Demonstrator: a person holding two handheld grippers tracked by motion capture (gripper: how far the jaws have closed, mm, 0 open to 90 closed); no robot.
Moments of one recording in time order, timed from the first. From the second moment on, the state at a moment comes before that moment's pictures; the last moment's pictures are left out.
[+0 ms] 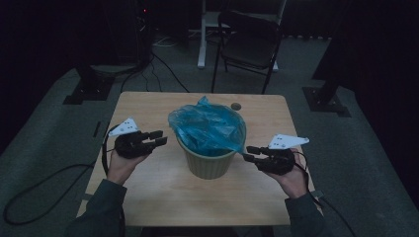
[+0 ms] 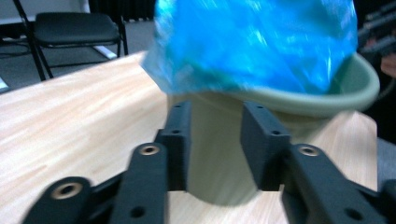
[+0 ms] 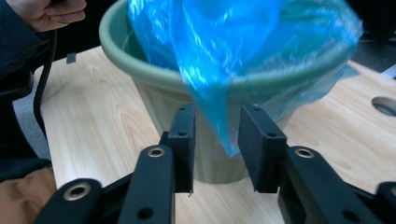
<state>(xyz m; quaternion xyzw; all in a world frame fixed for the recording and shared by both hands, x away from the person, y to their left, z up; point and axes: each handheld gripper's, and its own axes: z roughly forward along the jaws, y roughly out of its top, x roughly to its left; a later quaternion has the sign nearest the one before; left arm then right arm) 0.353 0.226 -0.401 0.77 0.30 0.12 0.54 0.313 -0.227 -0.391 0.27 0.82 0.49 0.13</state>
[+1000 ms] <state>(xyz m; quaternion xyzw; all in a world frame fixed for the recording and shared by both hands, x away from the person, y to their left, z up) 0.391 0.203 -0.393 0.79 0.27 0.09 0.55 0.321 -0.212 -0.382 0.27 0.81 0.50 0.15</state>
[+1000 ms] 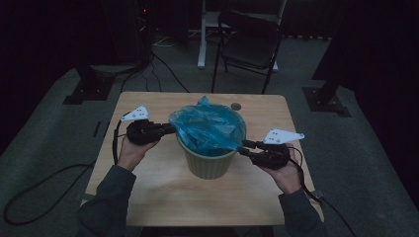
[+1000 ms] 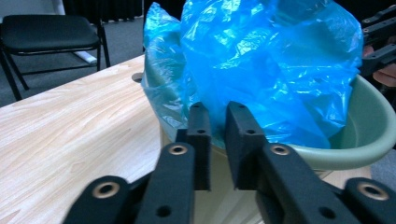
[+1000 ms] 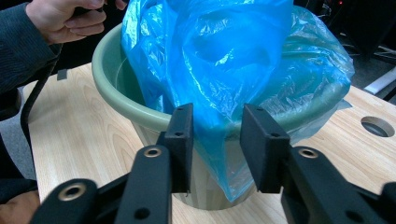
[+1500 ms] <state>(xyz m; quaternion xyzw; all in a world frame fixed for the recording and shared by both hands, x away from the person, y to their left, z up) 0.374 0.201 -0.400 0.79 0.26 0.10 0.55 0.316 -0.207 -0.386 0.24 0.82 0.49 0.14</state>
